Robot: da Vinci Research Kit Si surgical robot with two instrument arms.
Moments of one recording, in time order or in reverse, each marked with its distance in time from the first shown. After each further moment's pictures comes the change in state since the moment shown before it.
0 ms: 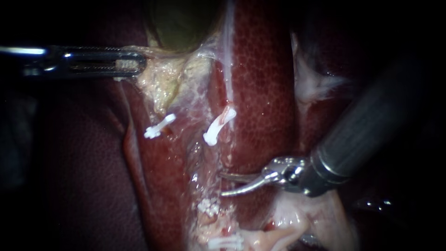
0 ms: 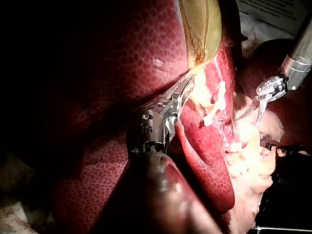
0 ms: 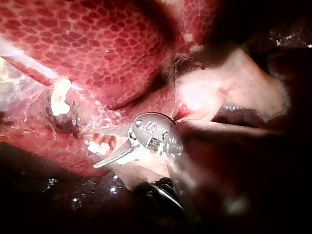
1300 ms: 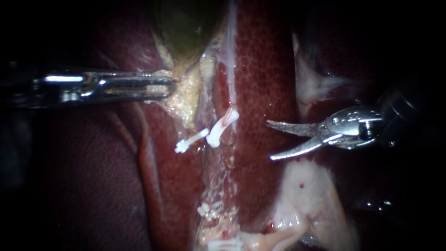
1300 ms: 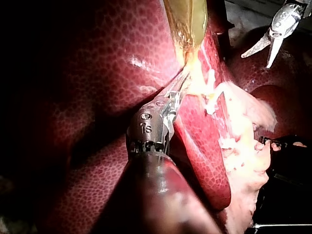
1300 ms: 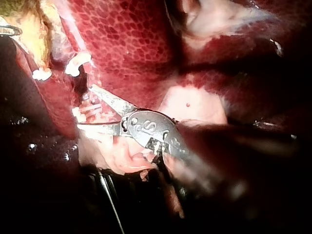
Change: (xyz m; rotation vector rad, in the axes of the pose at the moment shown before) right arm 0.009 -0.004 -0.011 -0.128 0.071 -0.318; left arm 0.007 -0.002 0.007 0.028 0.067 0.020
